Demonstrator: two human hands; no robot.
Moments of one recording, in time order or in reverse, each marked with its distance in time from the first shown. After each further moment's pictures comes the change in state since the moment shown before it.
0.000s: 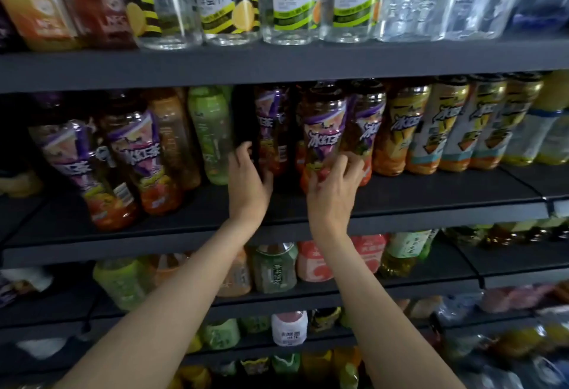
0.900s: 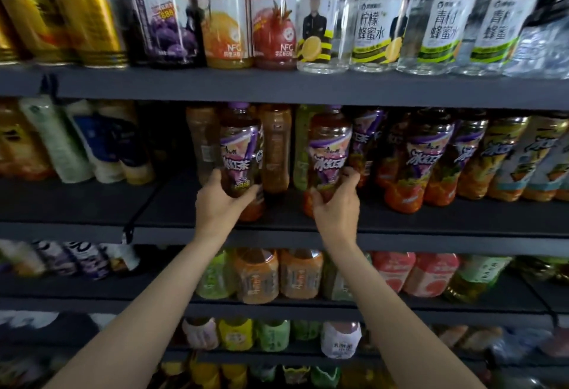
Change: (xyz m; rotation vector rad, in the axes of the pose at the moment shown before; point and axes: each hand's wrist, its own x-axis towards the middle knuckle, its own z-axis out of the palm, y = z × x) left_hand 0.000 -0.116 -0.174 -0.126 0.063 -0.156; right_hand -0.059 -0.113 0.055 0.241 -0.307 0.177
